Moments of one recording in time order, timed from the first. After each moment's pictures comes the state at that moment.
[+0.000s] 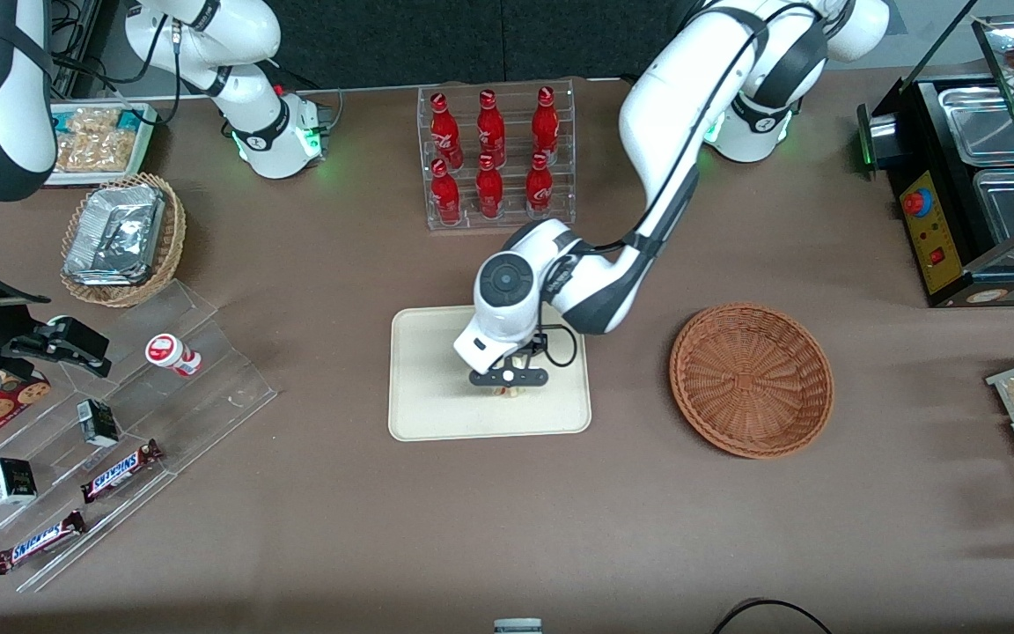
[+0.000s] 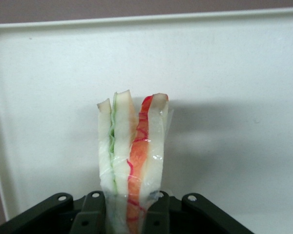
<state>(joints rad) -0.70 0.89 -0.13 -1.26 0.08 2.14 -0.80</state>
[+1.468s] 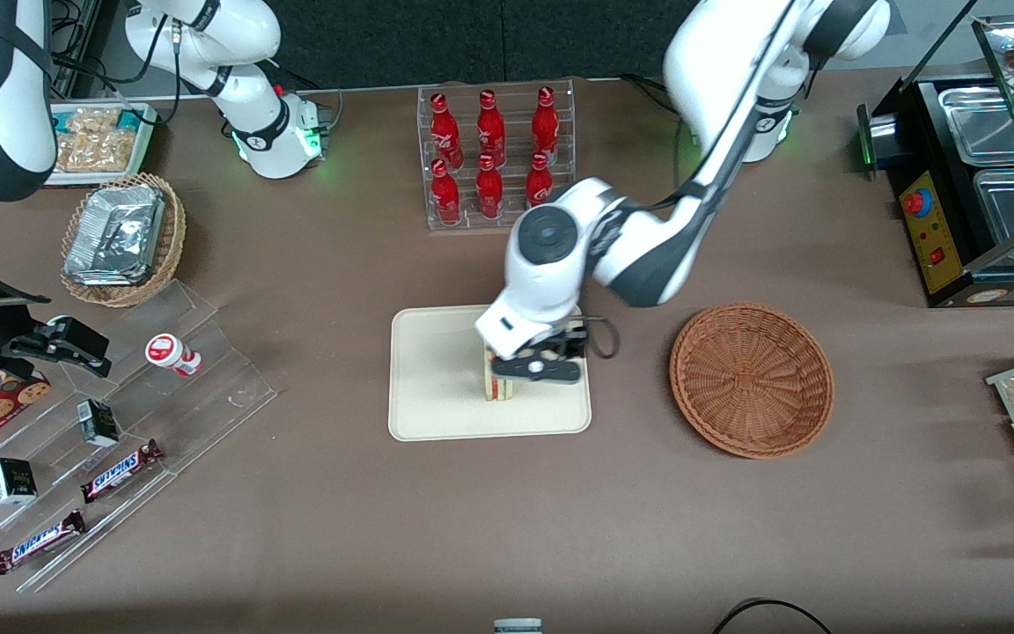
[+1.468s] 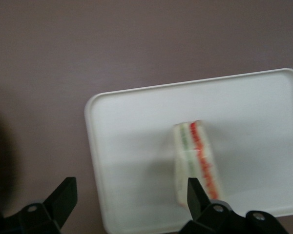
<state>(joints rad) -0.59 0.53 -0.11 -1.50 0.09 2.10 -0.61</state>
